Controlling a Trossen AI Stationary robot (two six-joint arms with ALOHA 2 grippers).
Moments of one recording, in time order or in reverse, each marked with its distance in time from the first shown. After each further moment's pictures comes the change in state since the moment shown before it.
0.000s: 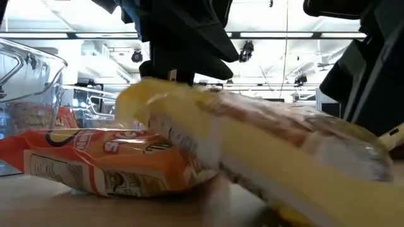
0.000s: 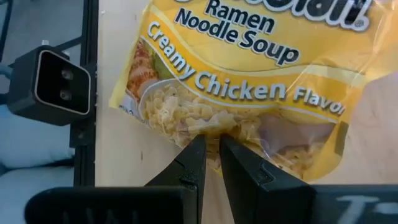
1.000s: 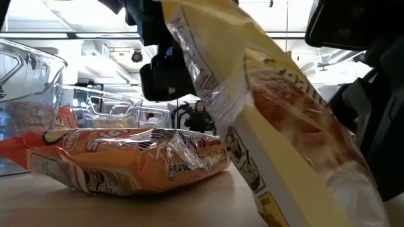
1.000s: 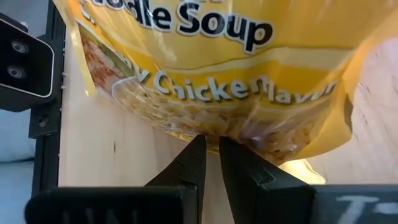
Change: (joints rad) left arm 0.011 0.034 0.048 -0.073 0.022 -0.015; right arm 0.000 0.077 -0.002 0.027 0.003 -0.001
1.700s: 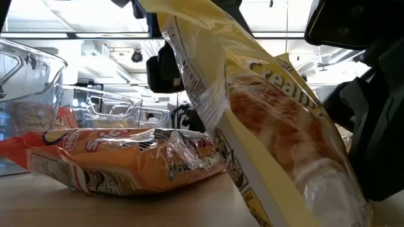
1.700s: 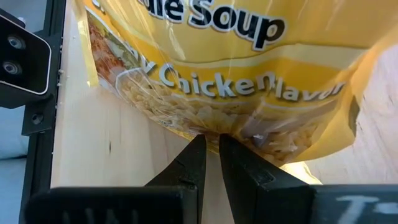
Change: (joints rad) left arm 0.015 -0.012 0.035 -0.036 -0.004 -0.006; right arm 0.000 0.001 0.000 -0.001 0.010 -0.034
